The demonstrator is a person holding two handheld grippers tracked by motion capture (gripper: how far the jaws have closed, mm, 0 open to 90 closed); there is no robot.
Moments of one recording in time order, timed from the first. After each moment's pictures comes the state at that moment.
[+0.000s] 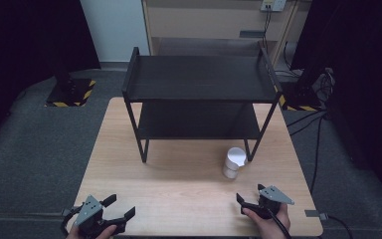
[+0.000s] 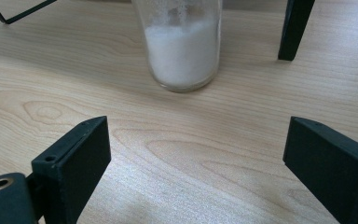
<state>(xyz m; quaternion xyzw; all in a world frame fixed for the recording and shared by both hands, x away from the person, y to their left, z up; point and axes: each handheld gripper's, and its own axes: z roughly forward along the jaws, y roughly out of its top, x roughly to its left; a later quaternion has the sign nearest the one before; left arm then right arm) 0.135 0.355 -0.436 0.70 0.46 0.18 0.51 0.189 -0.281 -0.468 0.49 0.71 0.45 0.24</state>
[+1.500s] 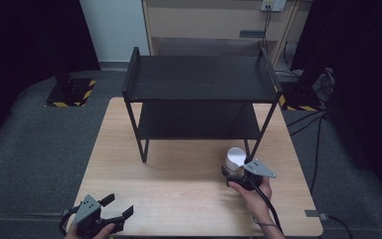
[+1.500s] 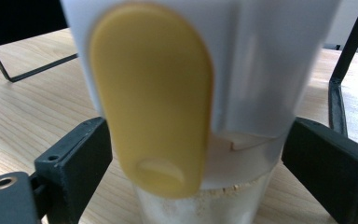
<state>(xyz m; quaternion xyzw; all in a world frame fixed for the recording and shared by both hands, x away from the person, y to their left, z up) 0.136 0.359 -0.437 0.70 0.46 0.18 0.51 0.268 -0.260 -0.488 0.40 0.70 0.52 0.28</state>
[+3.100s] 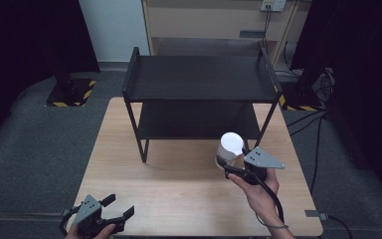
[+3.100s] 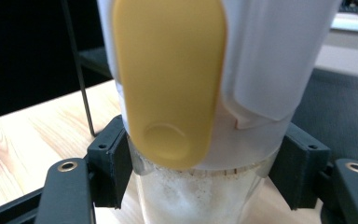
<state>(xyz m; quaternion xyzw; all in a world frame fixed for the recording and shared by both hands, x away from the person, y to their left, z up) 0.136 0.358 -0.437 0.70 0.46 0.18 0.52 0.250 -0.253 -0.382 0.31 0.71 0.57 0.28</state>
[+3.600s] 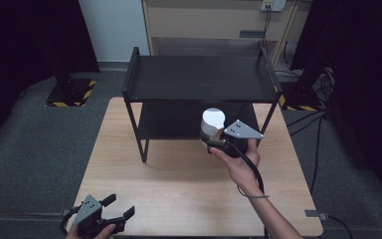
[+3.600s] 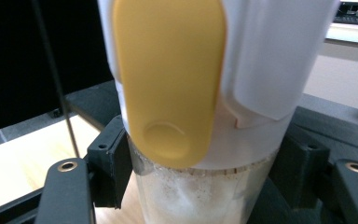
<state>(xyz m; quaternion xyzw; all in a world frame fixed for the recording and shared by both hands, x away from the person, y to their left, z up) 0.136 0.358 -0.437 0.70 0.46 0.18 0.52 0.308 -0.206 -0.348 0.30 0.71 0.57 0.27</state>
